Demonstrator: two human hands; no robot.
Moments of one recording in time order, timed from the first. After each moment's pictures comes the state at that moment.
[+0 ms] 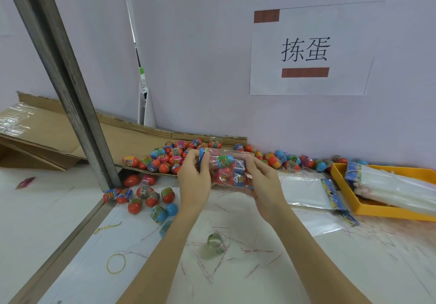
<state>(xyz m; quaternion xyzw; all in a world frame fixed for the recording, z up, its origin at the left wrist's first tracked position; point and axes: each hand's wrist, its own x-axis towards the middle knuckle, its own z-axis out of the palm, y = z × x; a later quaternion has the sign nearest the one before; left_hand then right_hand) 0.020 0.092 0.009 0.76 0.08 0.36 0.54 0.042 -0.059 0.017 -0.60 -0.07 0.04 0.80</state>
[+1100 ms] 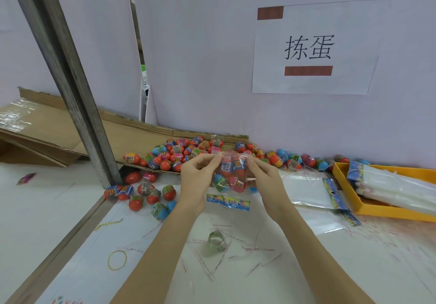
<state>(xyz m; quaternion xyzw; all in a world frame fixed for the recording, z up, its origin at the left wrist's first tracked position) 0.020 0.089 0.012 0.65 0.12 0.21 0.73 0.050 -0.069 0.012 -0.67 -0.10 0.05 0.73</state>
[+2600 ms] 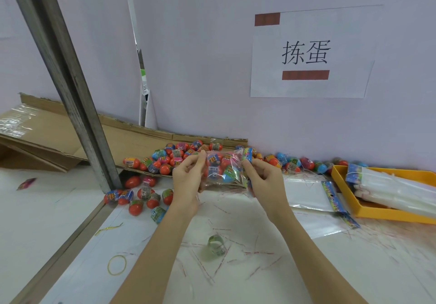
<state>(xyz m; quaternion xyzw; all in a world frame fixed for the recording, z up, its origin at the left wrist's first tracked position) 0.016 0.103 0.016 0.59 0.15 0.21 0.77 0.049 -0.072 0.010 -0.70 -0.19 -0.09 0.68</state>
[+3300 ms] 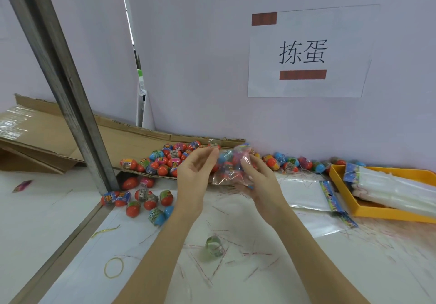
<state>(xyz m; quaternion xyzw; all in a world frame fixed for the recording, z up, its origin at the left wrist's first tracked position) 0.012 0.087 0.019 0.63 0.00 0.28 0.72 0.045 -0.068 0.017 -0.56 -0.09 0.10 0.82</state>
